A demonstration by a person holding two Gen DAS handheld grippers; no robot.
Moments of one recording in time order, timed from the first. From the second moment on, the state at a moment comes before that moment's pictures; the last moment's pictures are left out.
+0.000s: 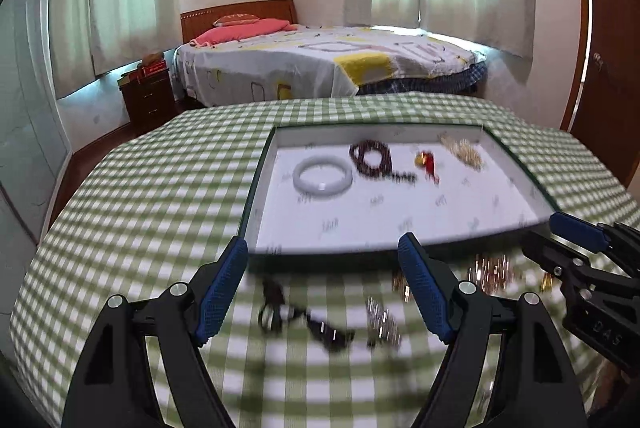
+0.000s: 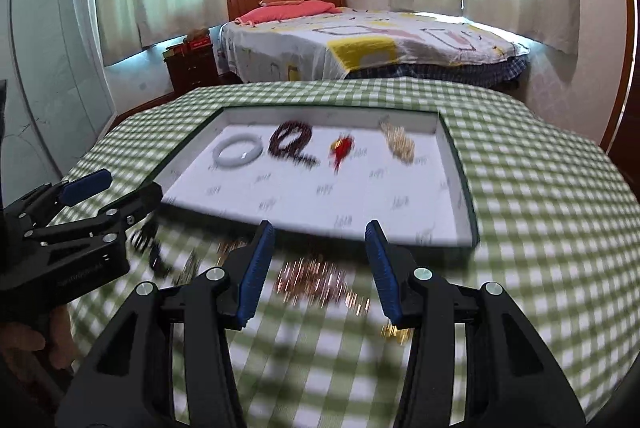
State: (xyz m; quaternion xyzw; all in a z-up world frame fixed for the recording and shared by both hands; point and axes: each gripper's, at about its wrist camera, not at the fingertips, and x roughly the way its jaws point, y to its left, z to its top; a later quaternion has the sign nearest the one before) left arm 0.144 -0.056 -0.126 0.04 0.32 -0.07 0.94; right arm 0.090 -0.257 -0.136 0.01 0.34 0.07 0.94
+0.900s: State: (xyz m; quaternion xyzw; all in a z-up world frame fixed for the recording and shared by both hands) left arm 0.091 -0.023 -0.156 0.02 0.36 -0.04 0.93; right arm 0.040 -0.209 -0.183 -0.02 0.39 0.13 0.91
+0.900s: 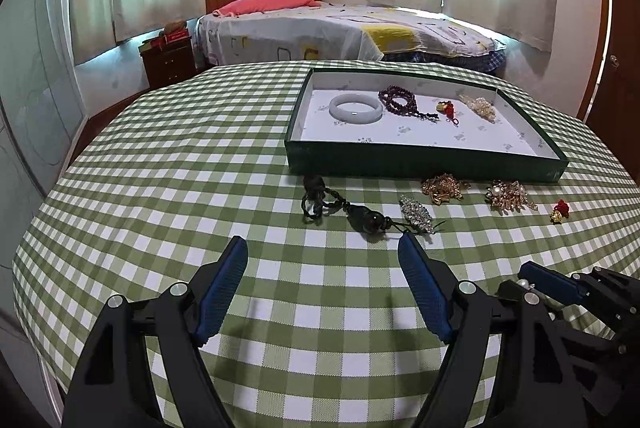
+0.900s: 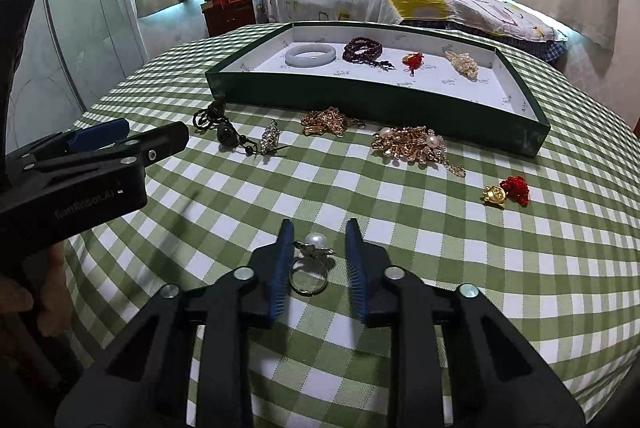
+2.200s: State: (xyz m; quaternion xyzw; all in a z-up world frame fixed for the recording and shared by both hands) left arm 0.138 -0.014 -0.180 0.01 0.41 -0.03 0.91; right arm 0.050 -0.234 -0.181 0.02 0.39 0.12 0.91
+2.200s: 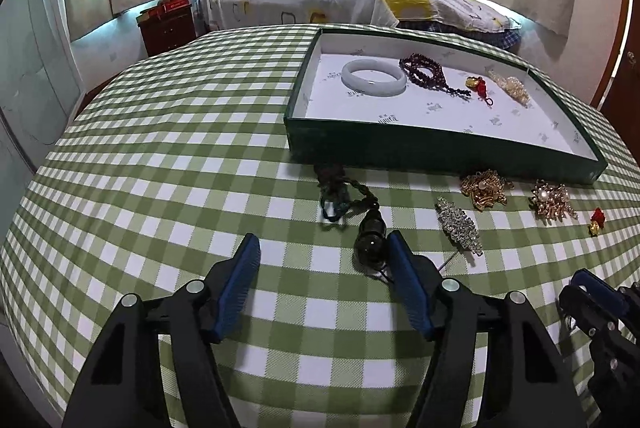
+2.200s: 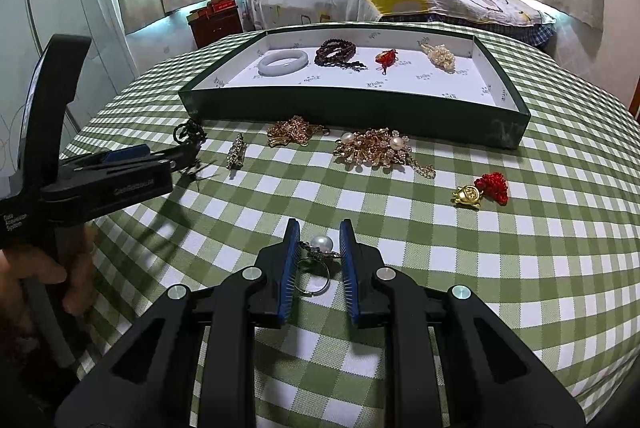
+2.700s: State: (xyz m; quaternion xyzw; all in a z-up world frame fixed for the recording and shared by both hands) left arm 0.136 -0.016 -0.175 0.01 0.40 -0.07 0.91; right arm 0.048 -0.237 -0.174 0.02 0.38 0.12 0.92
